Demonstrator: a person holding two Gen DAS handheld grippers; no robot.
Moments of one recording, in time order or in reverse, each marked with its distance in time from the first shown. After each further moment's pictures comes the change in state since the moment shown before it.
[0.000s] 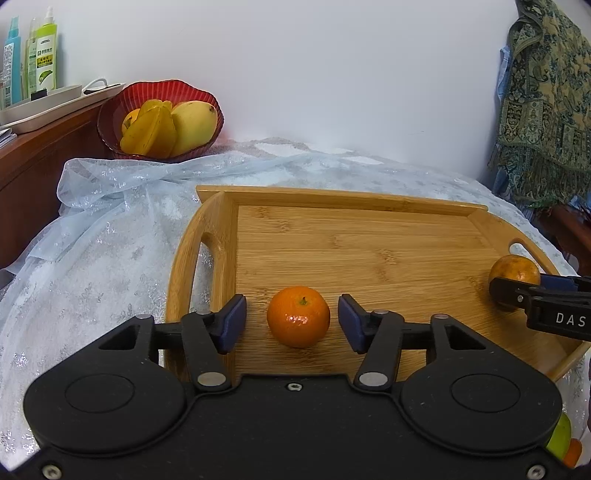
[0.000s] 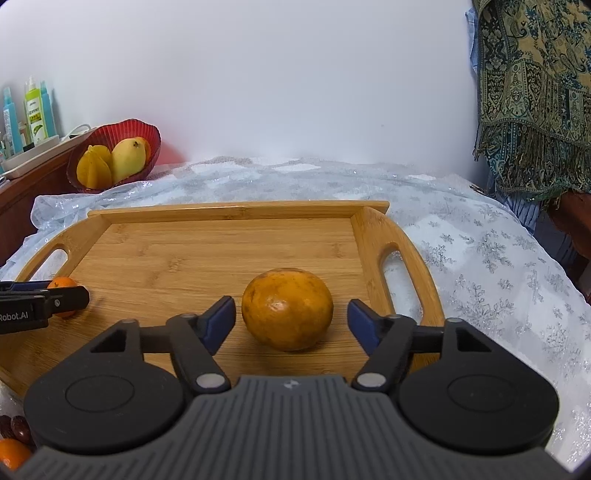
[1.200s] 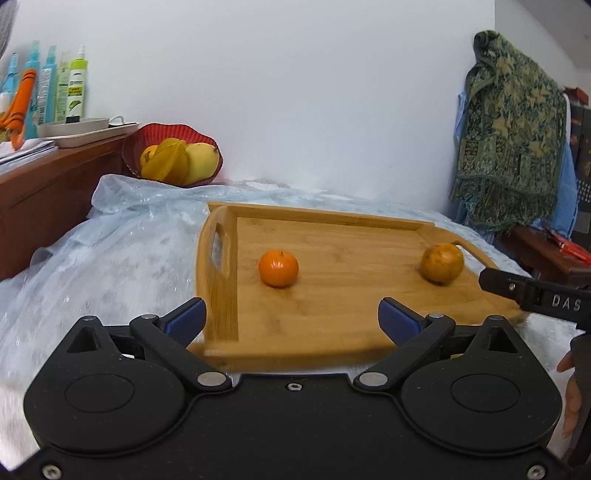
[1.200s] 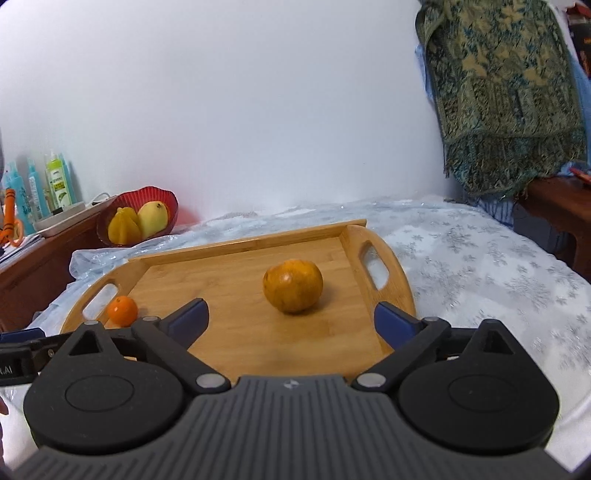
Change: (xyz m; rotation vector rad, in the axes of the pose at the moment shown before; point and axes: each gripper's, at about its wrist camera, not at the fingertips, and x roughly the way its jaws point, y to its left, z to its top) left arm -0.110 -0.002 -0.076 -0.008 -0.200 -0.063; right arm -0.094 -0.001 -0.062 0.122 -0.234 0.014
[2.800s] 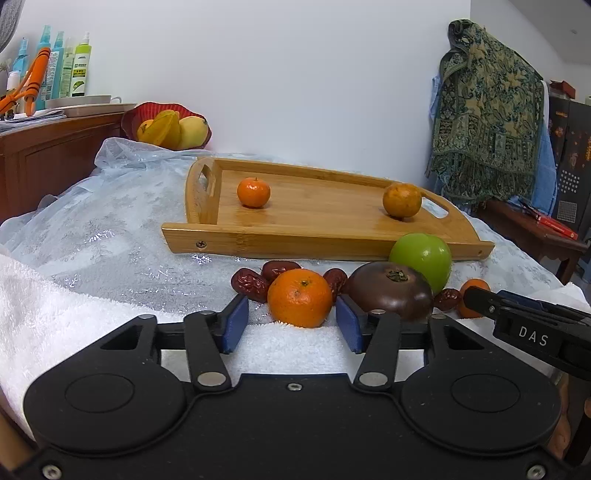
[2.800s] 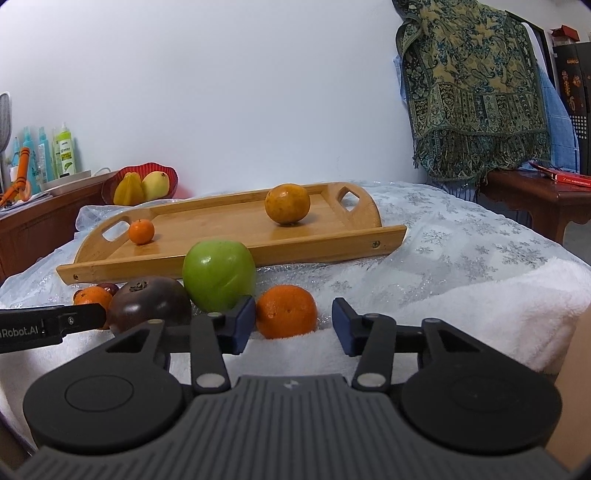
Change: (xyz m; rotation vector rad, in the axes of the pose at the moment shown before) left arm -0.052 -0.019 -0.075 0.012 0.026 -0.037; right arm -0.069 0.019 -0.084 -0.034 -0.019 -0.072
